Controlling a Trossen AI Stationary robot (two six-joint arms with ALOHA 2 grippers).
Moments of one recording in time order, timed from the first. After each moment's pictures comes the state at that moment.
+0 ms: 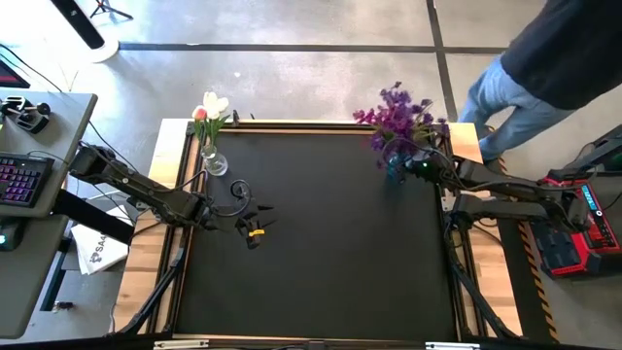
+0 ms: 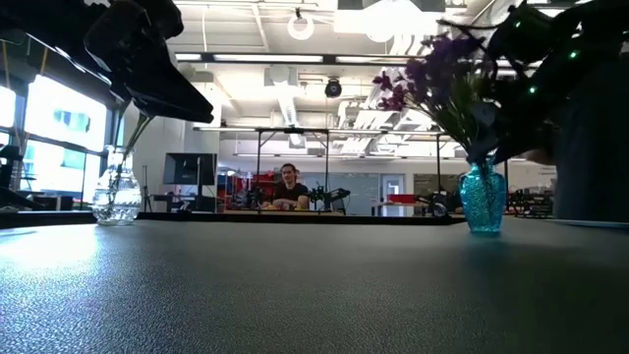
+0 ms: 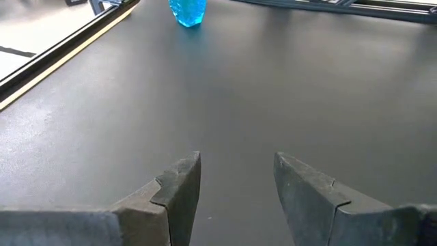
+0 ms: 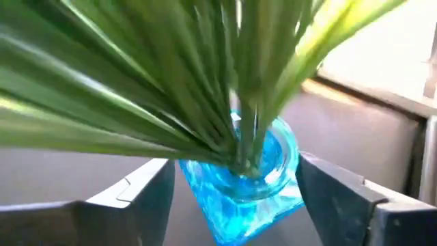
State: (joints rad) left arm -0.34 1.10 0.47 0.06 -0.56 -0.32; right arm -0.47 0.80 0.49 -0.48 0.41 0.40
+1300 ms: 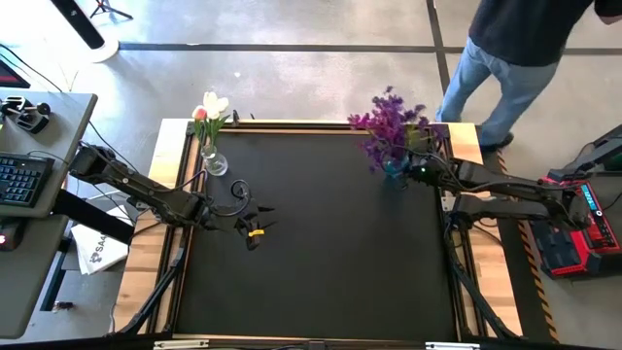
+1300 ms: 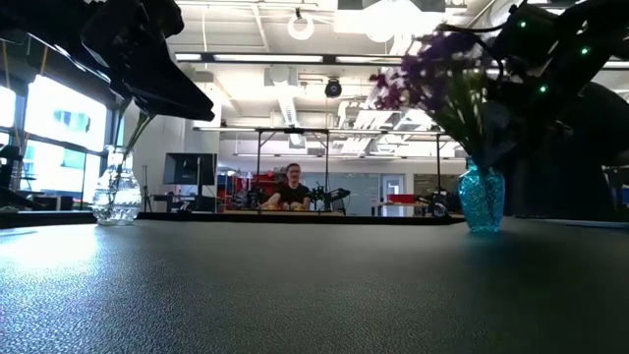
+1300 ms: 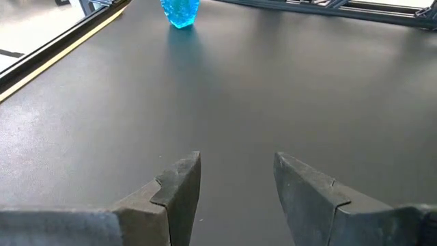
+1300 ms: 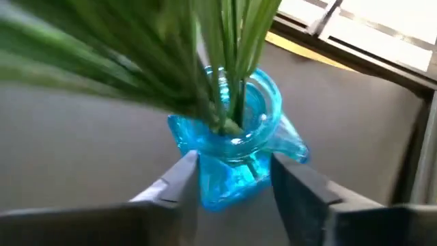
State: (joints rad) left arm -0.34 1.10 0.47 0.07 -0.53 -0.32; right arm -0.42 0.79 0.50 -0.60 0.41 0.44
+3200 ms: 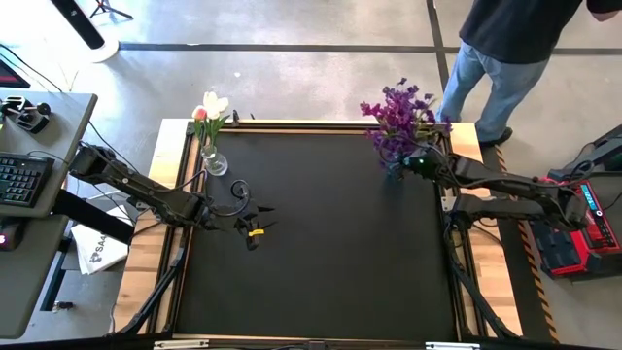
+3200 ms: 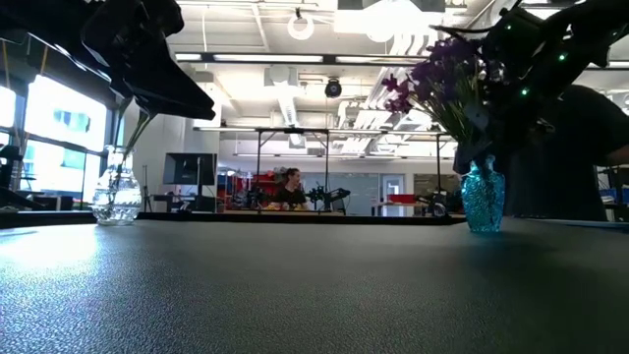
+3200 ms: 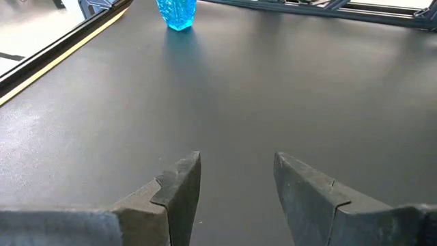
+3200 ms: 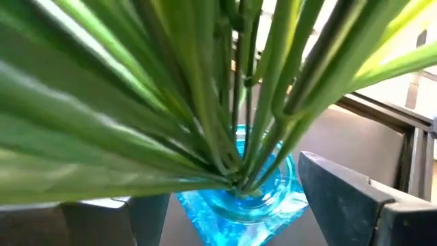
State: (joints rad) left arm -0.34 1.10 0.47 0.08 -0.53 -0.31; right arm -0.50 0.85 0.51 -0.45 0.43 0.36
